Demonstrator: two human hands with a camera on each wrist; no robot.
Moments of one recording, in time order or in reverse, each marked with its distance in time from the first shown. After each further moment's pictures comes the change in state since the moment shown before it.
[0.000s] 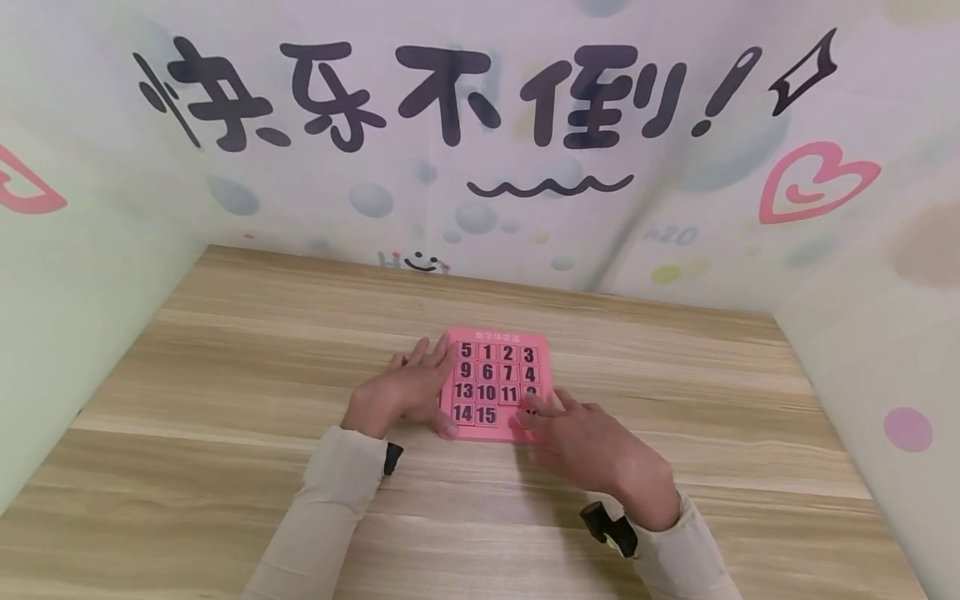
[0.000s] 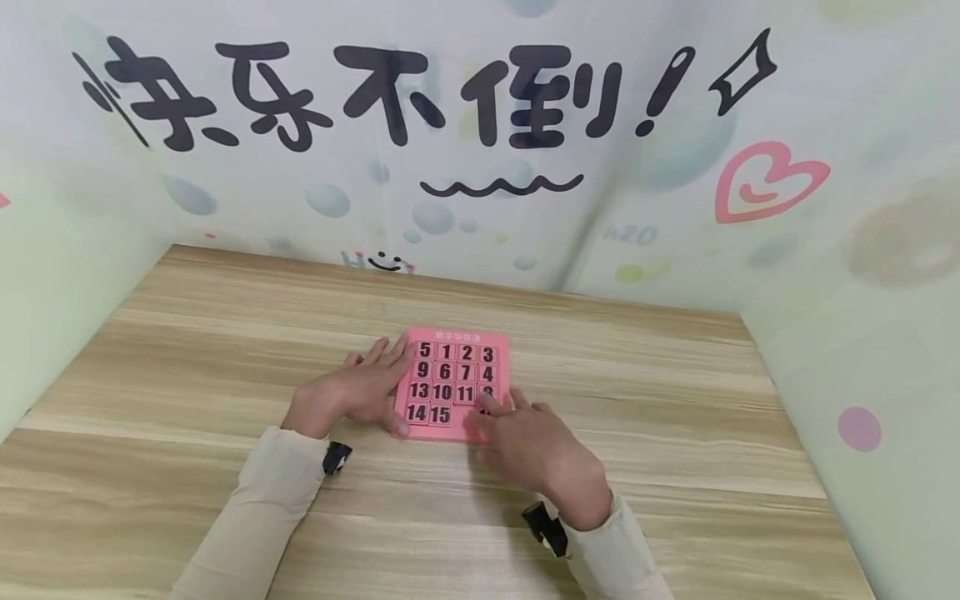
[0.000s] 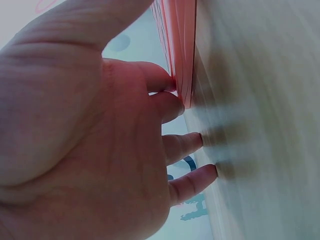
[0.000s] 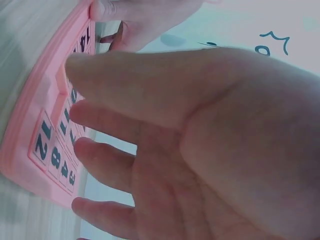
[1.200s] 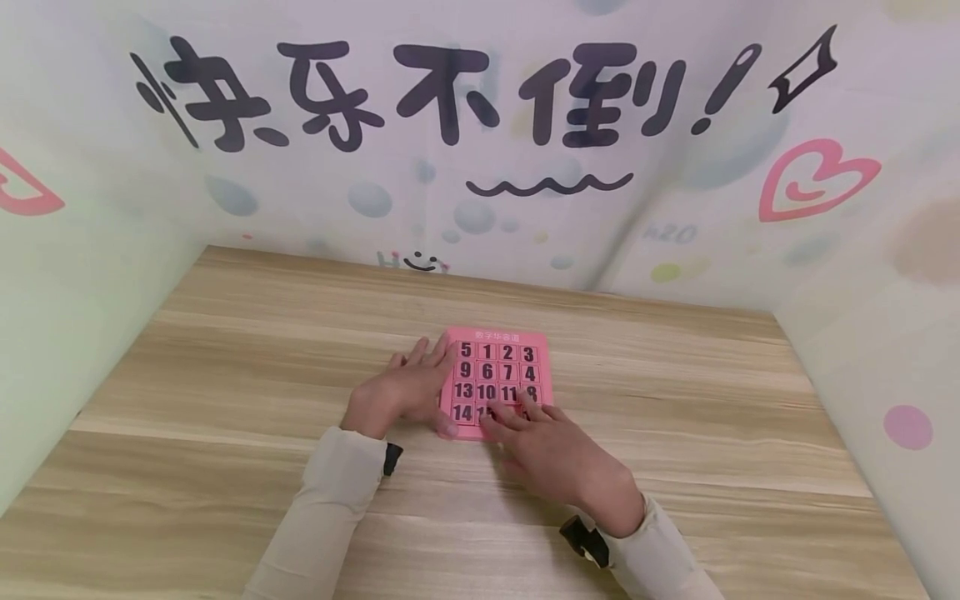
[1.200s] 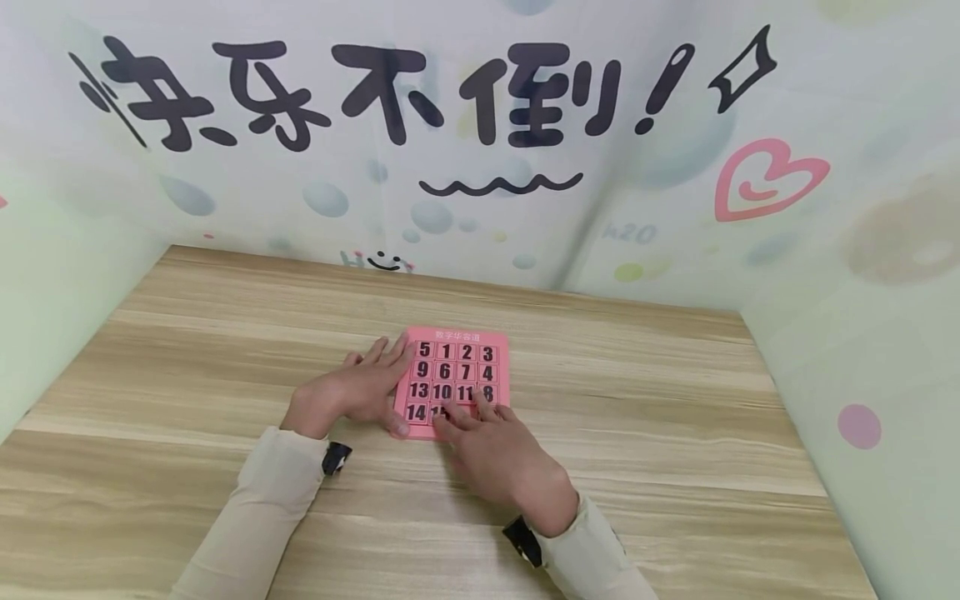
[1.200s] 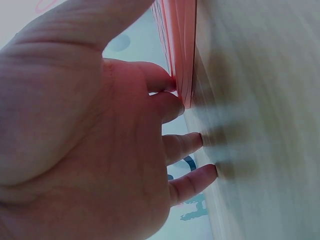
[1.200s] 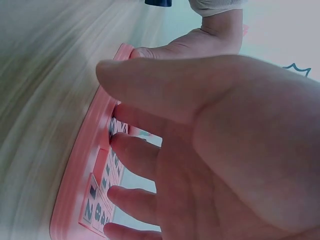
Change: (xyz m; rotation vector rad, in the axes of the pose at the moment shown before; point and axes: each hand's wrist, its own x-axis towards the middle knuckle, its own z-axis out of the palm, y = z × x) left_hand -0.001 0.000 -0.001 0.011 -0.005 0.018; right_hand 0.019 -0.021 0.025 -0.110 0.023 -0.102
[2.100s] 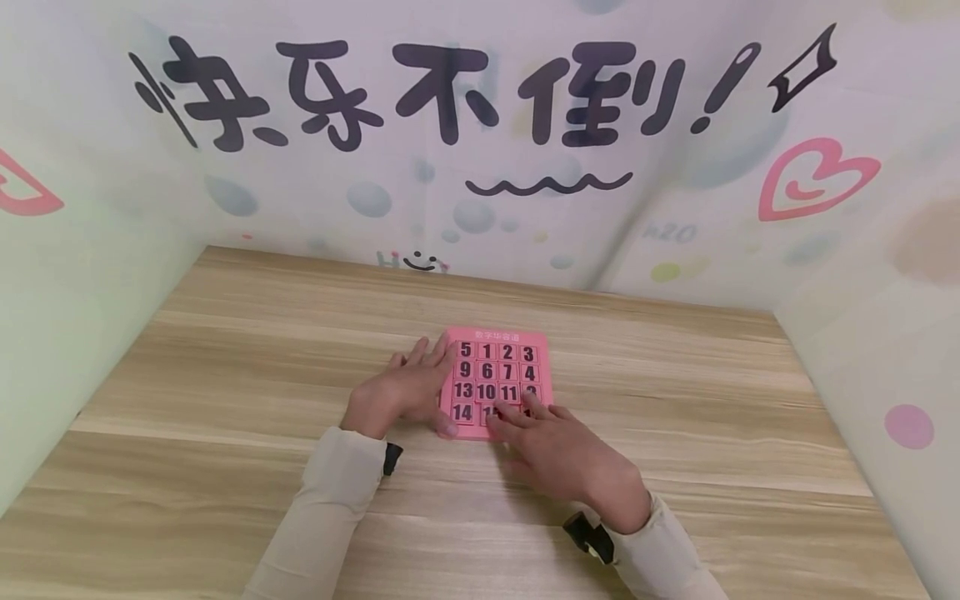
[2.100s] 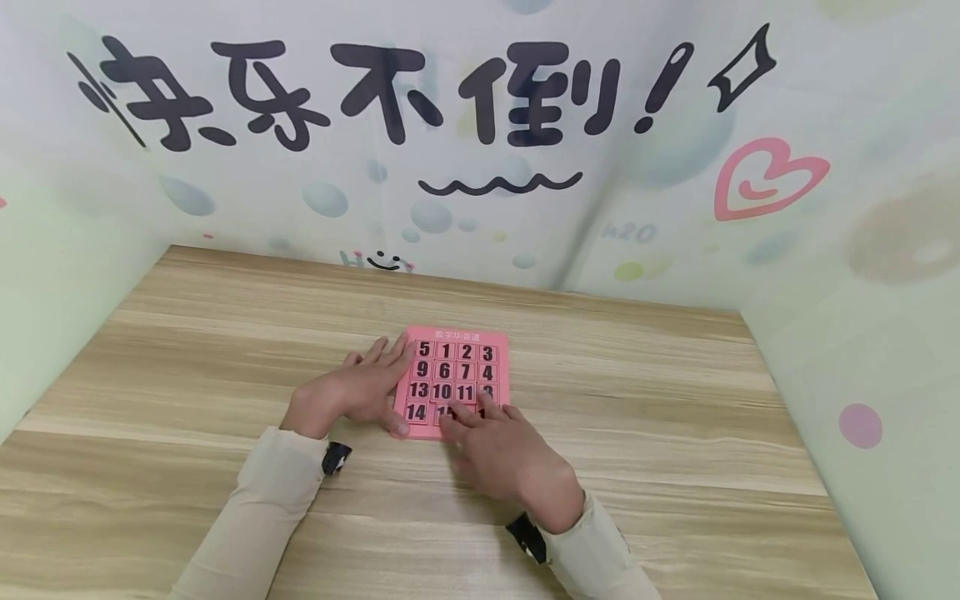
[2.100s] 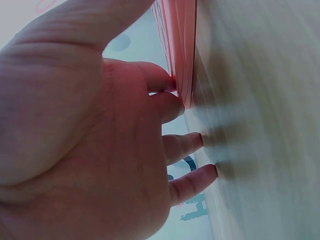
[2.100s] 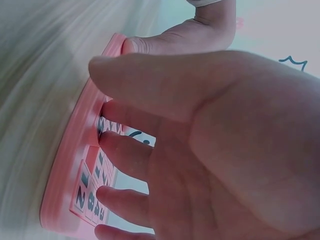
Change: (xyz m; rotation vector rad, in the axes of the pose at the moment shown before) left_hand 0.001 0.001 0.000 0.012 -0.001 -0.014; right_hand -0.006 0.003 -0.006 0.068 -0.012 0.012
